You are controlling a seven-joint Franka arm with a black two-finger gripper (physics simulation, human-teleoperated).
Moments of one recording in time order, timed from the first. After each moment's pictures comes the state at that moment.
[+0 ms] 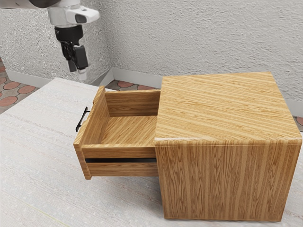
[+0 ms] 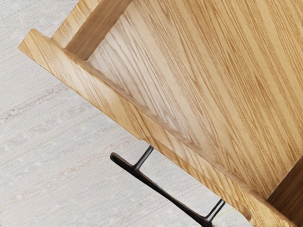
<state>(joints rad) 0.20 0.06 -0.19 -1.41 -0.01 1.34 0.50</state>
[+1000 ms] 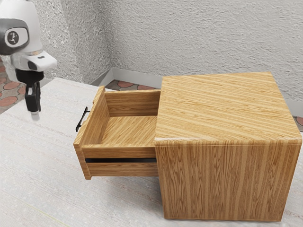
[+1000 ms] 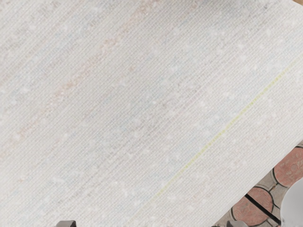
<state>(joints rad) -0.07 -0.25 0.24 -1.99 0.15 1.55 0.94</state>
